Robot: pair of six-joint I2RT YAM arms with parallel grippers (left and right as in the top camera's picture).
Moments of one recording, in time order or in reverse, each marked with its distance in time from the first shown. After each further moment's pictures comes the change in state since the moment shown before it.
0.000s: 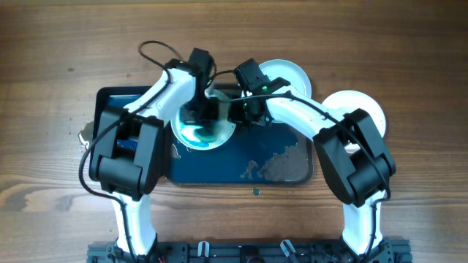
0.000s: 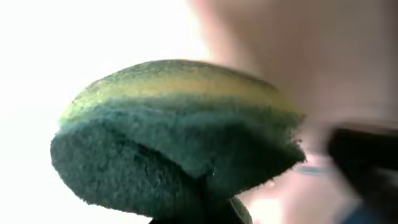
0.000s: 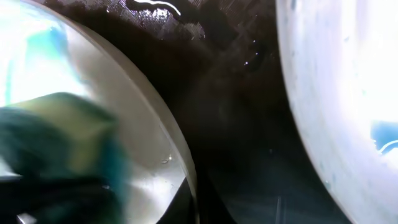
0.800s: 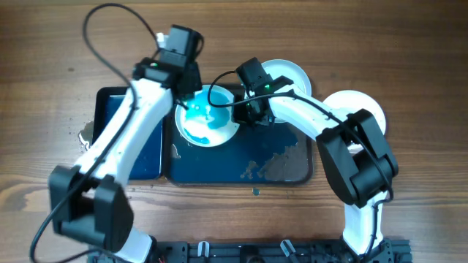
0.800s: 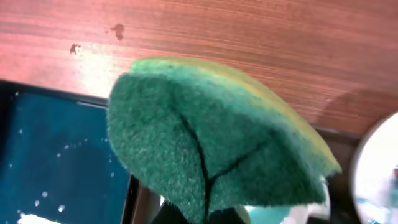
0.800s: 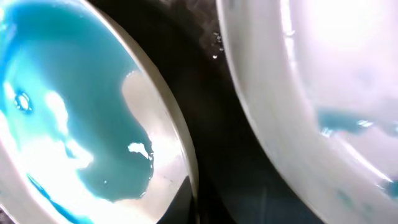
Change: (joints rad) left arm 0.042 -0.378 -0.027 0.135 -0.435 -0.206; right arm -0.004 -0.026 0.000 -0.056 0.044 -0.037
